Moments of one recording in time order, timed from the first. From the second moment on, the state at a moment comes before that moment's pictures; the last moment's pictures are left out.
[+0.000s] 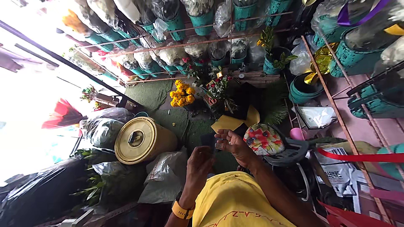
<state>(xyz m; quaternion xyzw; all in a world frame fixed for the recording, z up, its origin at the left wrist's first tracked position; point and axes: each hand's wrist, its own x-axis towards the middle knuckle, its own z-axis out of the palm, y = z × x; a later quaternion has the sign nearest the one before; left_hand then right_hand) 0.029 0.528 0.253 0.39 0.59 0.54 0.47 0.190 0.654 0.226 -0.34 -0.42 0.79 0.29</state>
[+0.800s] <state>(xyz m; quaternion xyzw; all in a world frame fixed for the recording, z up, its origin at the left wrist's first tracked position) 0.084 0.565 0.232 0.58 0.68 0.44 0.07 0.278 0.668 0.230 -0.34 -0.61 0.66 0.29</state>
